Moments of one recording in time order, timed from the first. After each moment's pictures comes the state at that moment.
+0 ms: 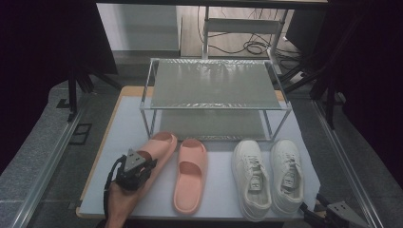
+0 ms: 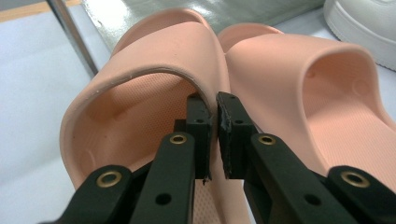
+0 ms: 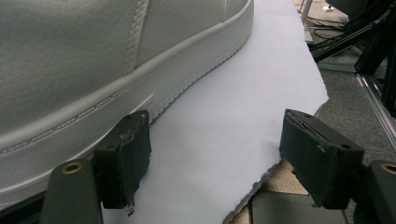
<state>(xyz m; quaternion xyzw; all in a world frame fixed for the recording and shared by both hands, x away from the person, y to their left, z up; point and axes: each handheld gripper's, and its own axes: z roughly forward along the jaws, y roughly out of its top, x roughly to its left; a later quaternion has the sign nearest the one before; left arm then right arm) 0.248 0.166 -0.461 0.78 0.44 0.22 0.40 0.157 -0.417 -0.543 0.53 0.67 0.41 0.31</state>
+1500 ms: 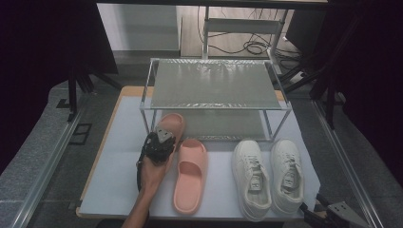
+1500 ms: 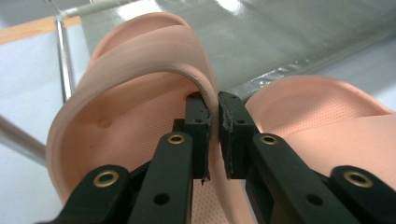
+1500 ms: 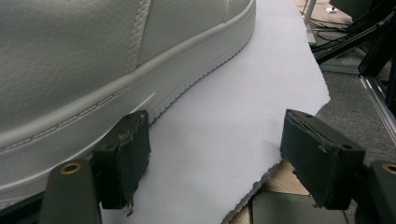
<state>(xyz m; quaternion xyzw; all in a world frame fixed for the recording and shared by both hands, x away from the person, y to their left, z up) 0.338 0.106 -0.484 0.76 0.47 0.26 0.36 0.157 -0.418 -0.544 0.53 0.67 0.41 0.31</state>
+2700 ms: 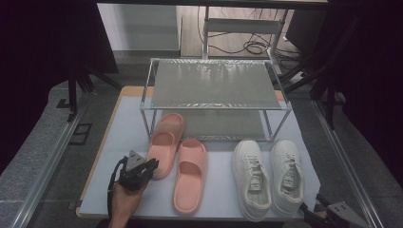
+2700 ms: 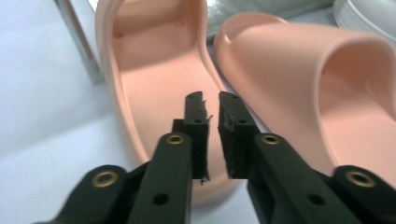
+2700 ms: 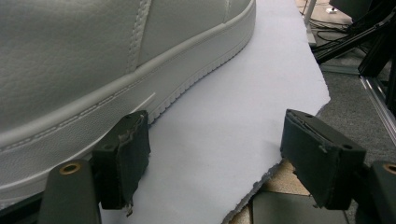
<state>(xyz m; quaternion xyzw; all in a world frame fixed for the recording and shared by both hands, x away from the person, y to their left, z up) 0.242 0.173 -0.481 0.76 0.46 0.20 0.41 0.157 -0.418 -0.544 0.53 0.67 0.42 0.31</state>
